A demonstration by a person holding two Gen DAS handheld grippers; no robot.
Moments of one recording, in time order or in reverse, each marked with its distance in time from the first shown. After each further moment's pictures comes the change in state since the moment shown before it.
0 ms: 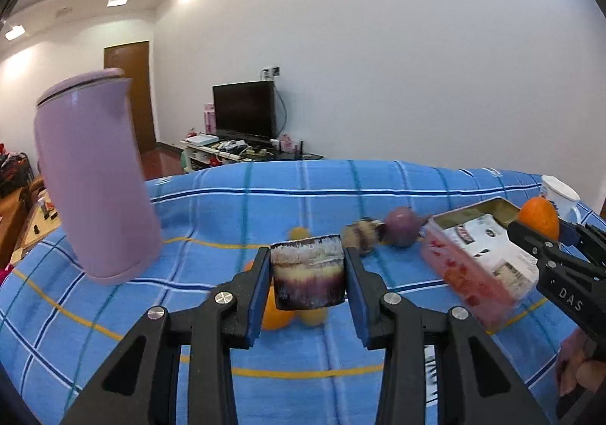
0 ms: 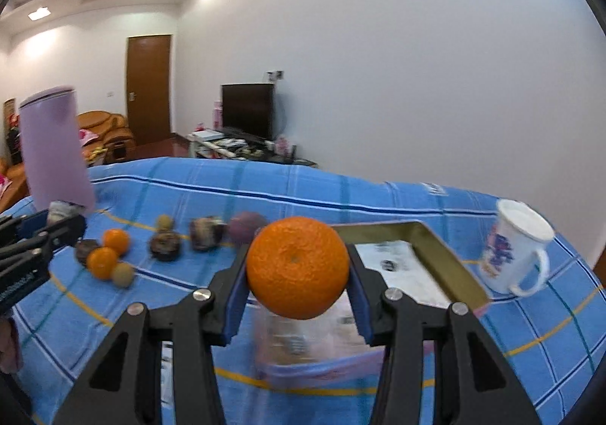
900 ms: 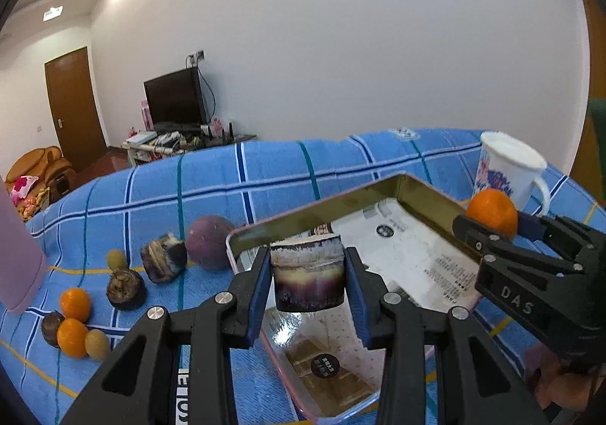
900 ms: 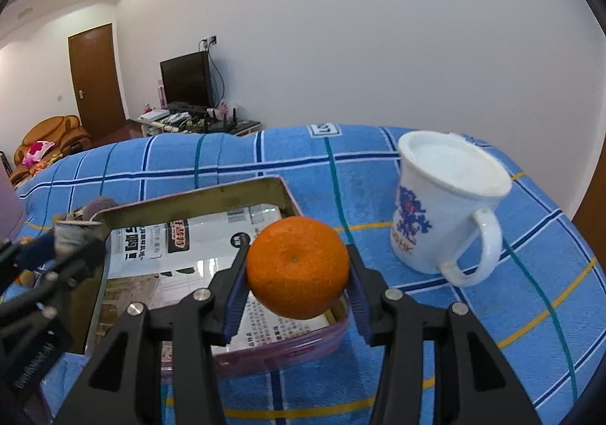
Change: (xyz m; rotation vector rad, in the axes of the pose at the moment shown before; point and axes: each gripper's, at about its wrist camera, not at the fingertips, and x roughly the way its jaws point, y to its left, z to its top) left arm 0.066 -0.173 0.015 0.136 0.125 -0.139; right arm 0.046 -0.138 -0.015 0.145 0.180 -0.090
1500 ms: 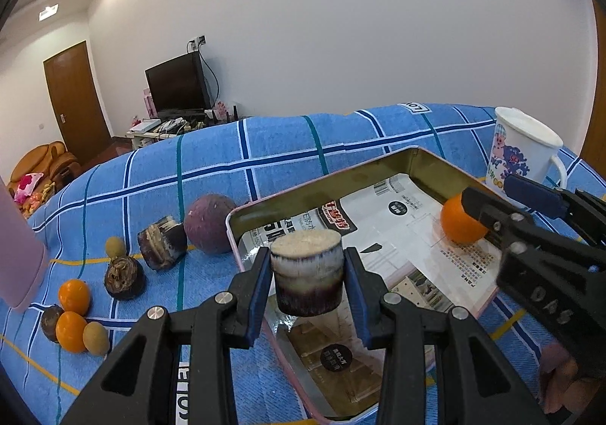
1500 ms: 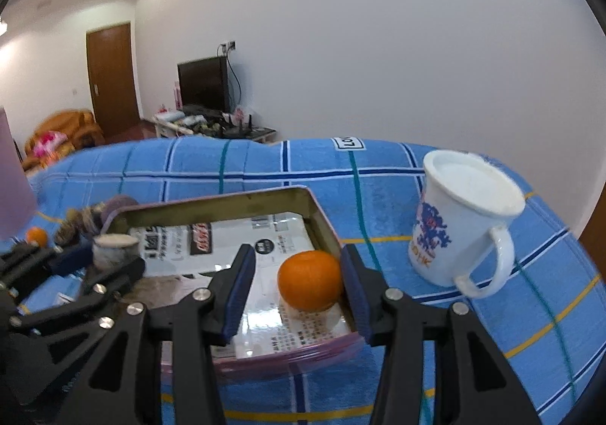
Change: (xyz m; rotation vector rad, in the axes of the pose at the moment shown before) left arm 0.016 -0.002 -0.005 0.019 0.065 0.035; right arm -0.009 0.010 0.001 -0.028 -0.051 0.057
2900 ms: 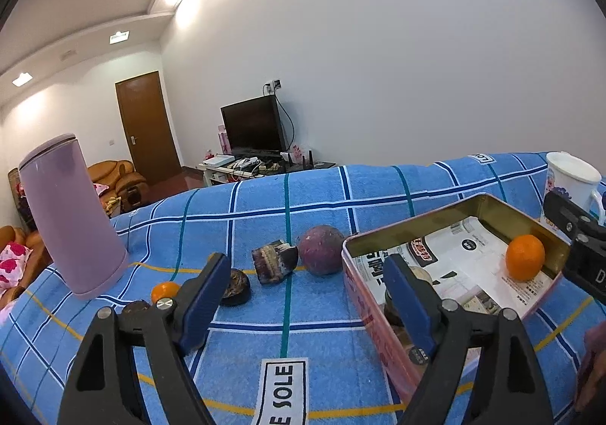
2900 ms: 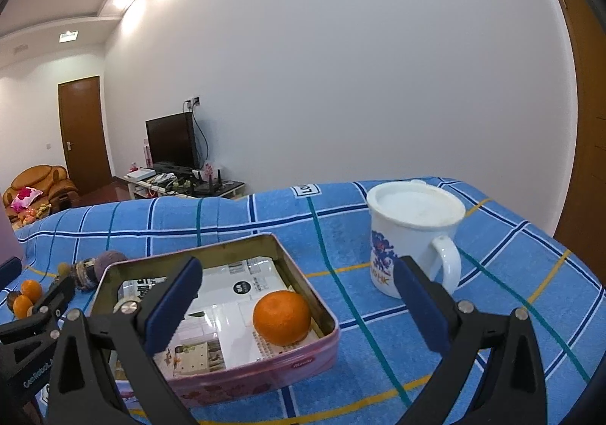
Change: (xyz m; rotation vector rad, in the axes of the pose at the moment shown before) left arm -0.050 0.035 -0.018 -0.070 -0.205 0.270; right arm -0.036 -0.008 -0.004 0.086 -0.201 -0.138
